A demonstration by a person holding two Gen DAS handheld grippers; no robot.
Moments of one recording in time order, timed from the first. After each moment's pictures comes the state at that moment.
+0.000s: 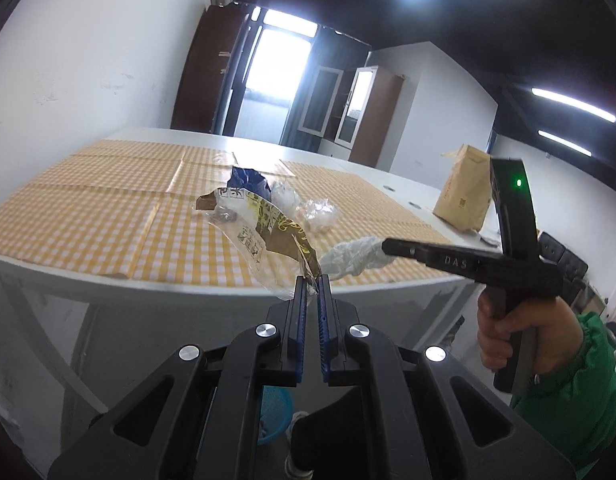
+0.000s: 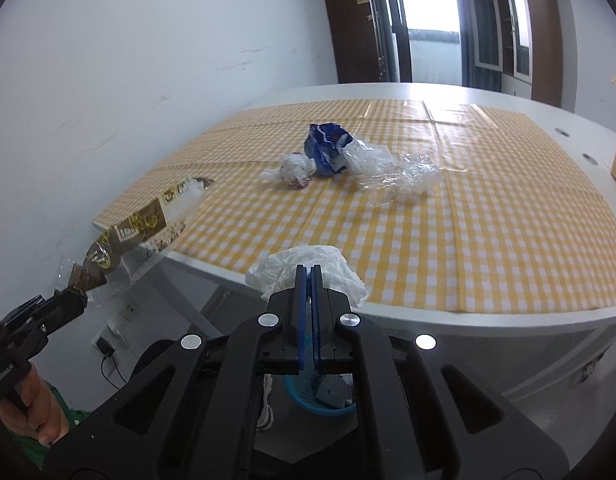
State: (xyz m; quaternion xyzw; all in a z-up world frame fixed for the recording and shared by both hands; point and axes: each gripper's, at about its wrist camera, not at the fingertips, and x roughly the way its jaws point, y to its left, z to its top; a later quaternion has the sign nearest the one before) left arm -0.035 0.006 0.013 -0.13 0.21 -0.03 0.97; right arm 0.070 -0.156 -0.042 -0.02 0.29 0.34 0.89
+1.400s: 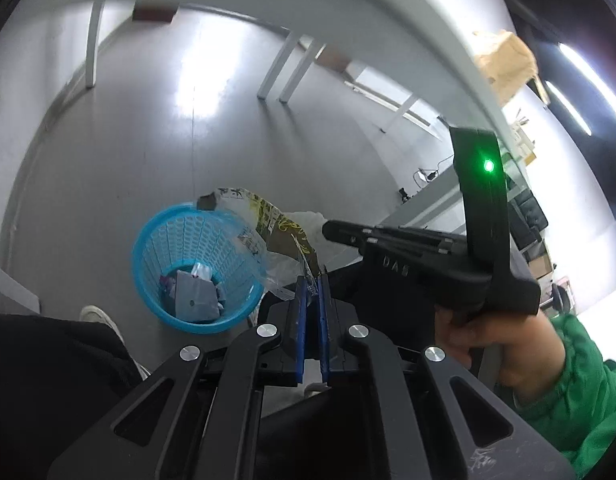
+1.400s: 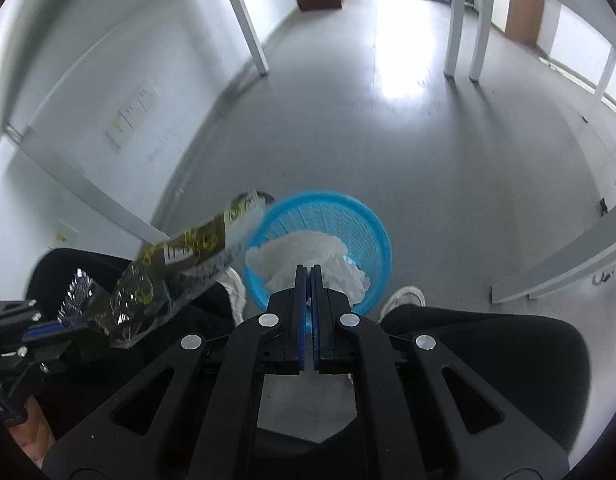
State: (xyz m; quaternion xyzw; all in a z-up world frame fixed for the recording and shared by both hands) left arm 0.085 0.025 -0.240 -0.23 0.45 -0.14 0.85; right arm 0.122 -0.099 -0.322 -0.04 0.49 0.26 0.83
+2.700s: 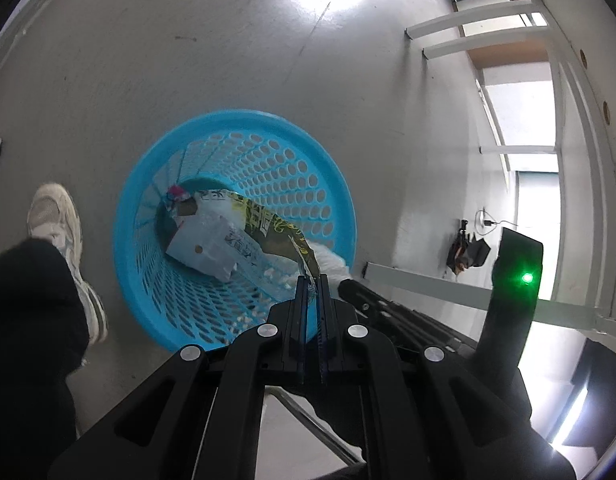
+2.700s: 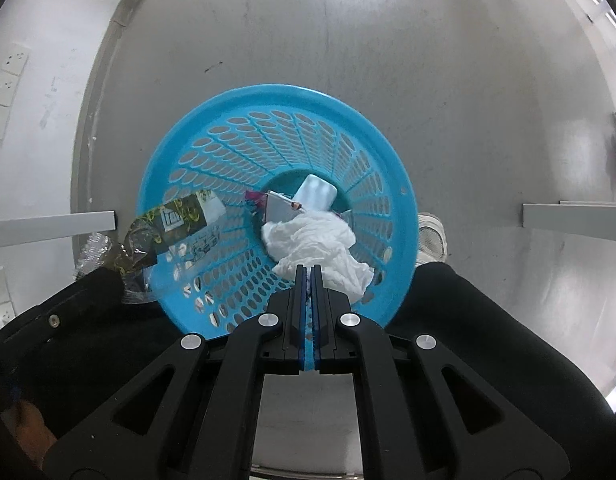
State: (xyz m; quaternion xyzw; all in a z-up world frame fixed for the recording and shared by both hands) left arm 0.243 0.102 -0.442 -0.43 0.59 -0.01 0.69; right arm 0.278 -0.030 -0.532 -0.03 0.69 0.15 0.70
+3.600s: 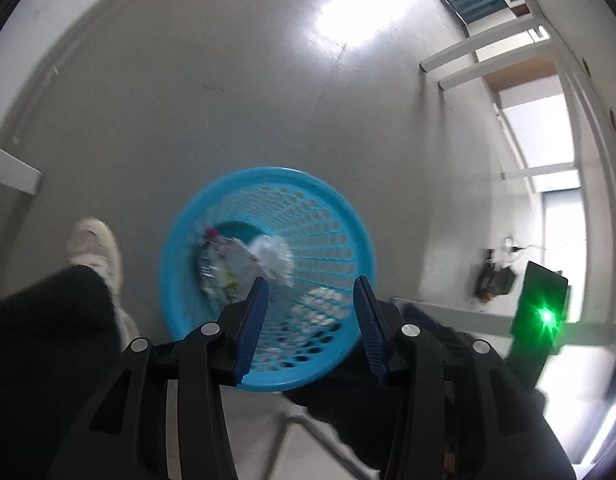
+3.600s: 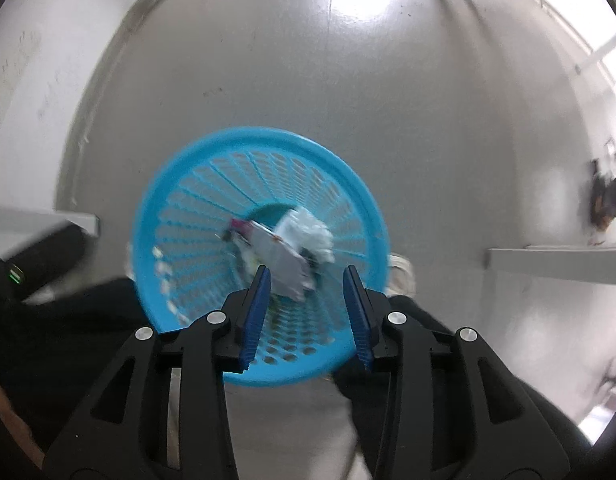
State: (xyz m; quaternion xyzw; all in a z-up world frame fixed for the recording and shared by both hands) left arm 0.231 0.117 -0.405 -0.38 0.56 0.07 0.73; right arm 0.271 -0.015 -0.494 -0.12 0.63 0.14 0.75
